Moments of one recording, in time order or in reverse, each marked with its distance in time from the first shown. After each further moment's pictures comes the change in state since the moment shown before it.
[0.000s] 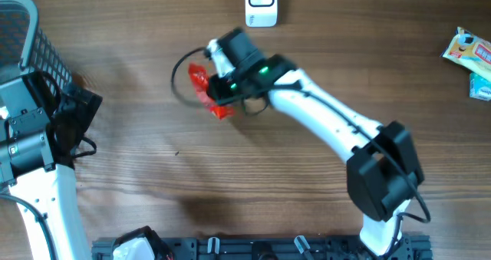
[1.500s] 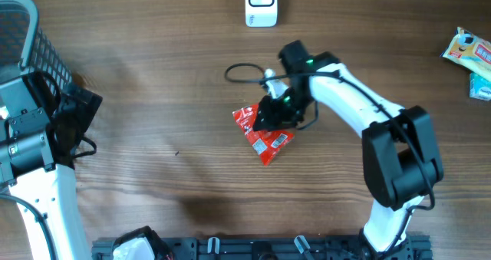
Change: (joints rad) left arm 0.000 0.000 0.000 0.000 0.000 0.000; right arm -0.203 -0.008 -0.217 -0.328 -0.187 -0.172
